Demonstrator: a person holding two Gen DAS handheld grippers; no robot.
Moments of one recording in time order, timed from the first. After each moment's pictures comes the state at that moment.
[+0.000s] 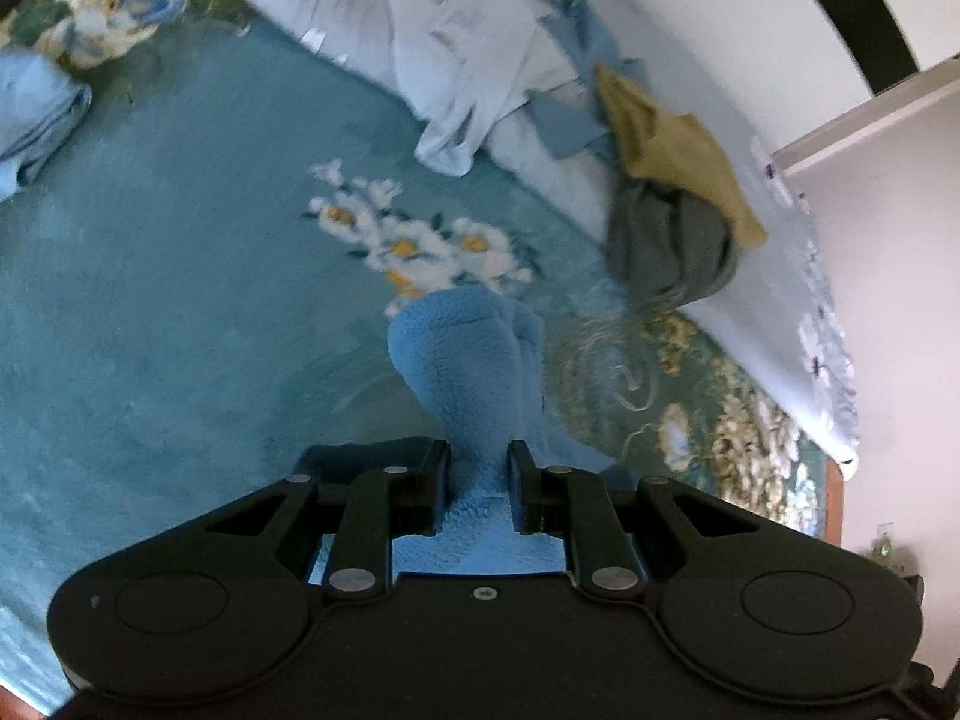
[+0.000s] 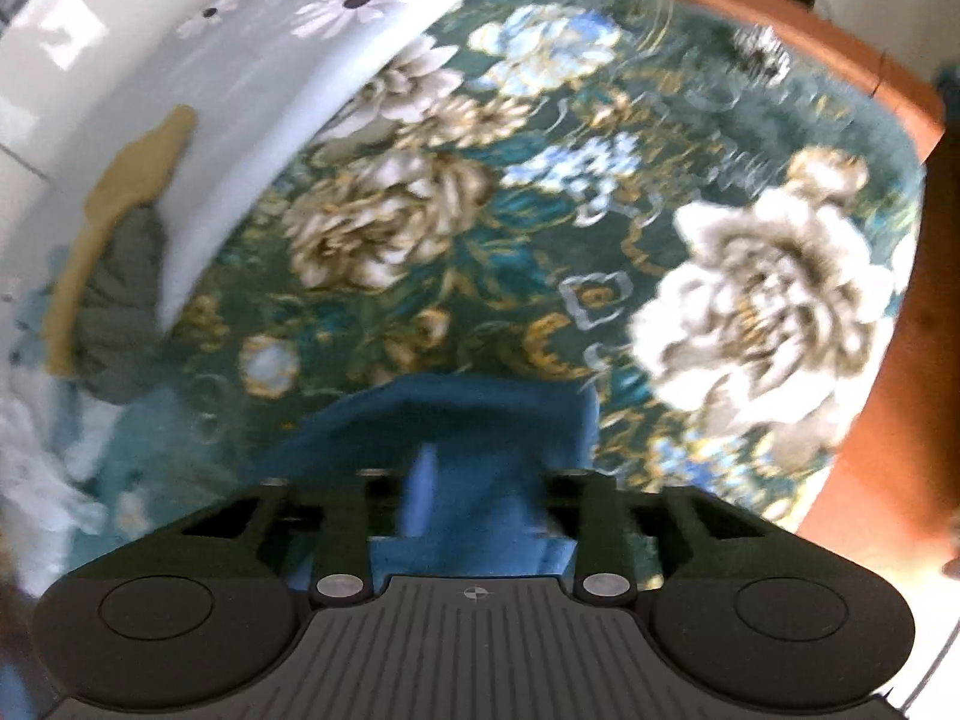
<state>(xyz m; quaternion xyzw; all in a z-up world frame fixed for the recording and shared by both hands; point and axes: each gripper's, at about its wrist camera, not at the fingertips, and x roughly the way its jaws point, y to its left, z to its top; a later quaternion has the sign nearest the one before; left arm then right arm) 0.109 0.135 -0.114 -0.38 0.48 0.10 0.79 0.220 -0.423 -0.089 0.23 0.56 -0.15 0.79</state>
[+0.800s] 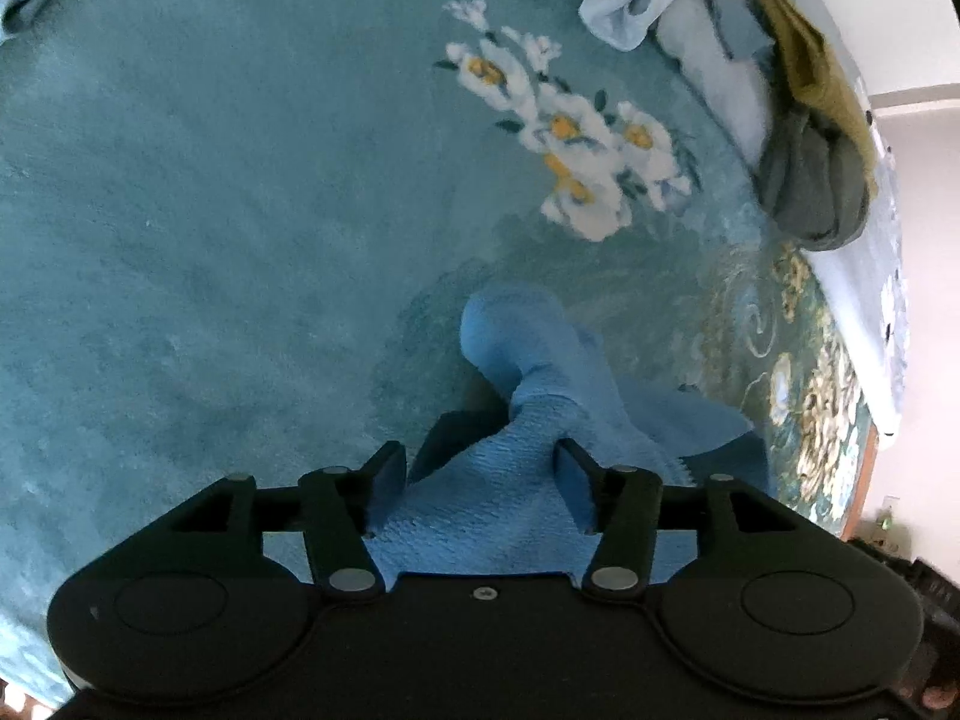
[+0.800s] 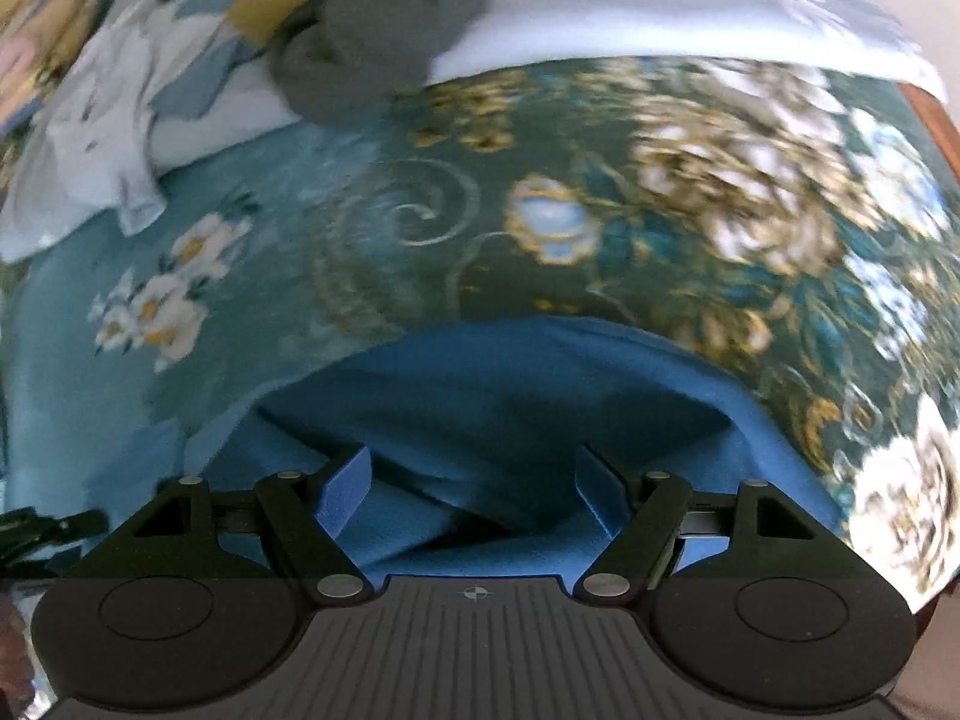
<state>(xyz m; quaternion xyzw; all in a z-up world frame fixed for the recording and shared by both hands) 0.120 0.198 -0.223 -0.43 0.58 0.08 0.68 0.286 -0.177 -0.126 -0.03 0.63 0.08 0.77</state>
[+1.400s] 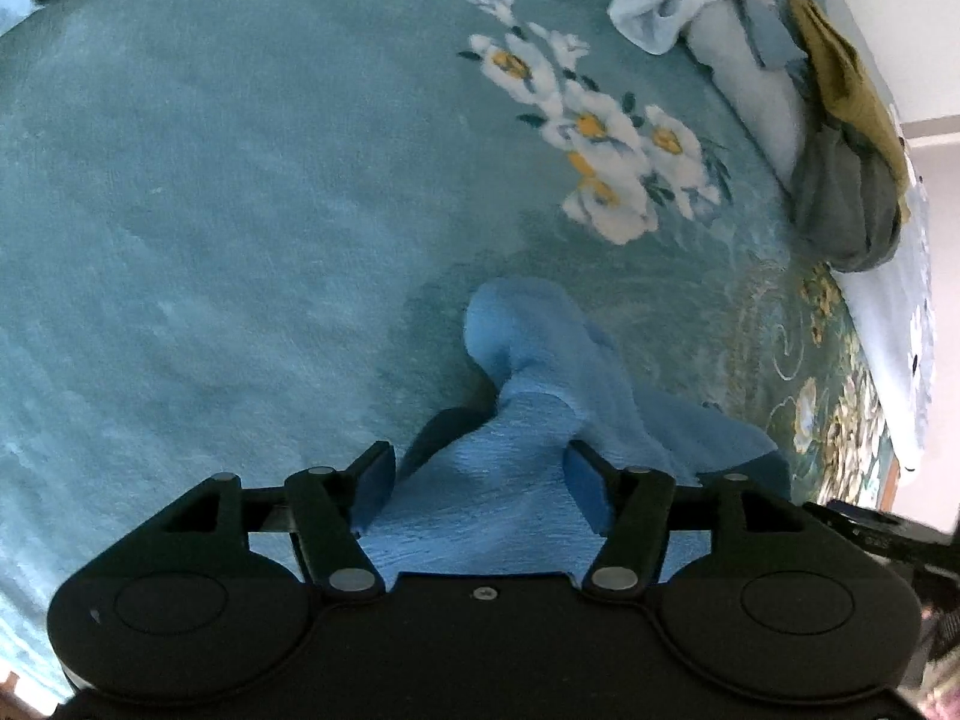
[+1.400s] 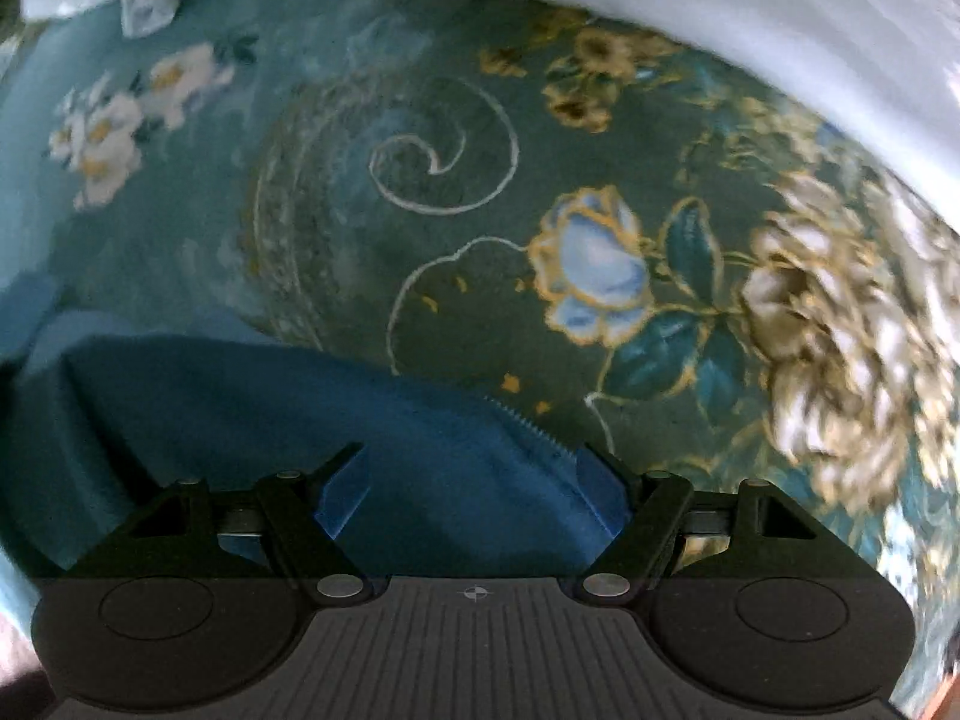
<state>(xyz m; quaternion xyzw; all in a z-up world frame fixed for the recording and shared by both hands) 0.122 0.174 -0.228 -0.43 0.57 0.13 0.69 0.383 -0.183 -0.230 -0.22 0.67 0.23 0.67</state>
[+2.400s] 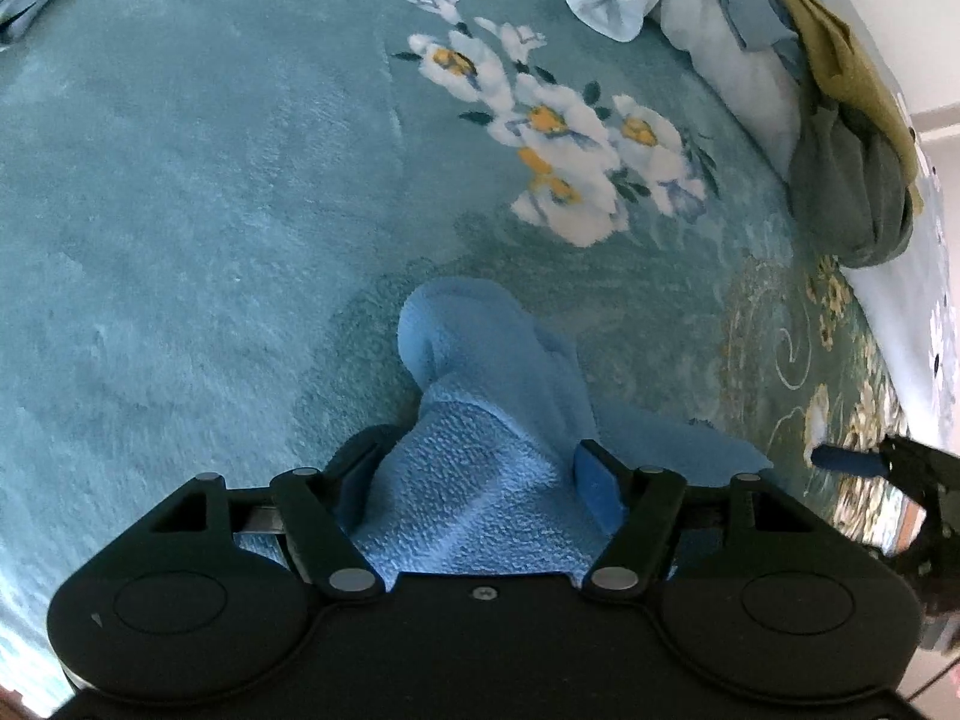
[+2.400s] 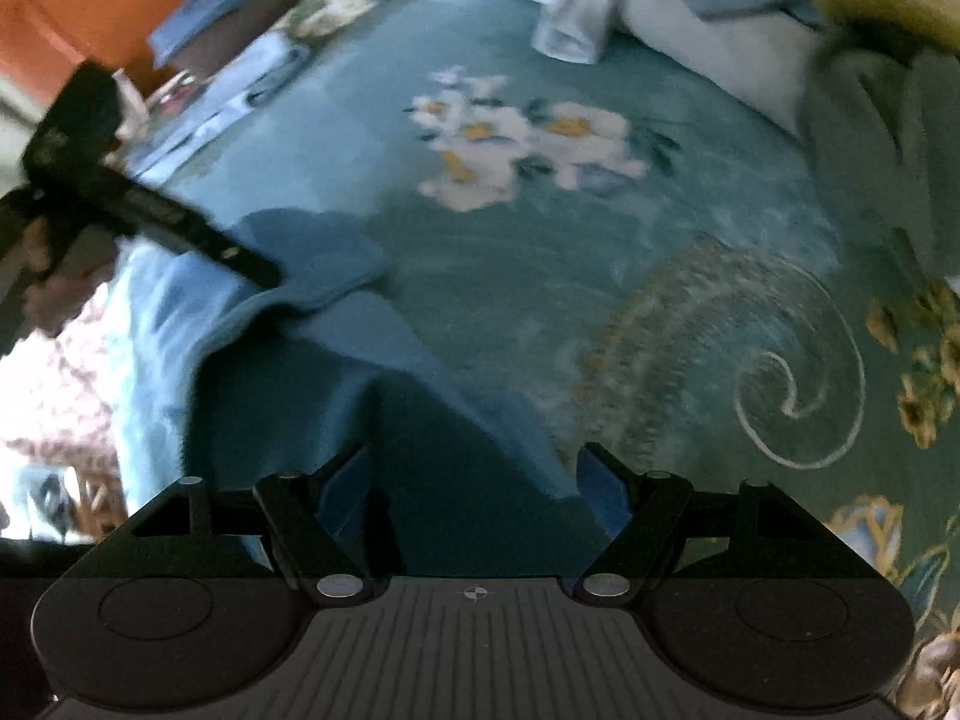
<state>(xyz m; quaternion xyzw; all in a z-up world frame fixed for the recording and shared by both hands) 0.153 0.146 -0.229 -0.41 0.57 0.15 0.70 0.352 -0.111 -0.201 -0.24 0.56 0.57 0.56</state>
